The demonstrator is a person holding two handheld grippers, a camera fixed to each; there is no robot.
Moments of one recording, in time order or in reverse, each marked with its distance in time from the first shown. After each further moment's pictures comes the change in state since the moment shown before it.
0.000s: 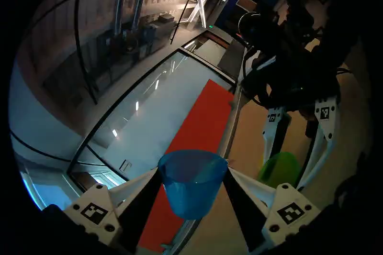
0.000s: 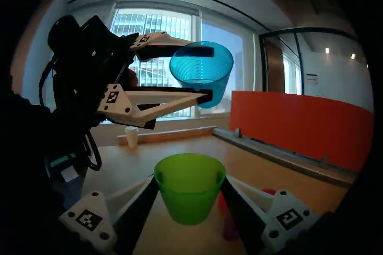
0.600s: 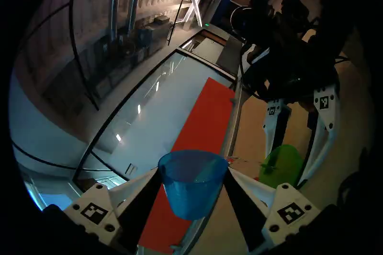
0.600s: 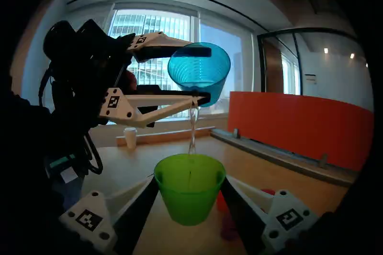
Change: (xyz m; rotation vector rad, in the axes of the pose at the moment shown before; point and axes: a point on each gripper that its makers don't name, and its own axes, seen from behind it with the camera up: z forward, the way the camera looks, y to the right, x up) left arm 0.002 -0.001 0.004 0.015 -0.001 0.068; right arm 0.001 0.004 -0.002 -0.008 0.006 0.004
